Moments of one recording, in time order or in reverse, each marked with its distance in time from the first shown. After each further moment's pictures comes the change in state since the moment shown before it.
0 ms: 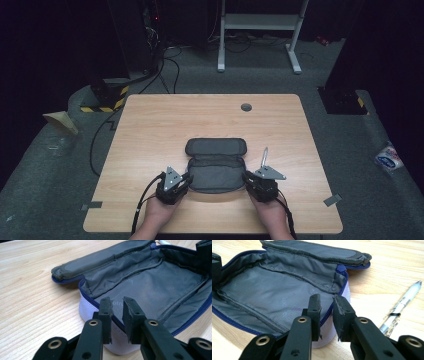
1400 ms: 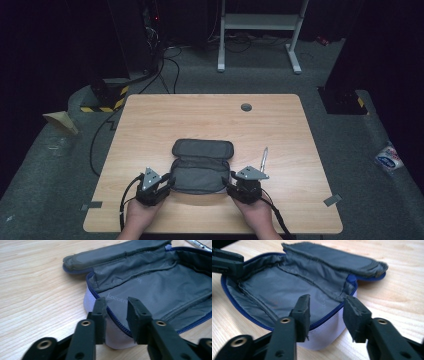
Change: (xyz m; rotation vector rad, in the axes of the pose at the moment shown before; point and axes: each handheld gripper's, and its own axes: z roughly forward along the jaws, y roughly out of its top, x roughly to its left) left arm 0.037 -0.017 -0.034 0.046 0.049 -0.081; right arm 0.041 0.014 0.013 -0.005 0.127 -0.035
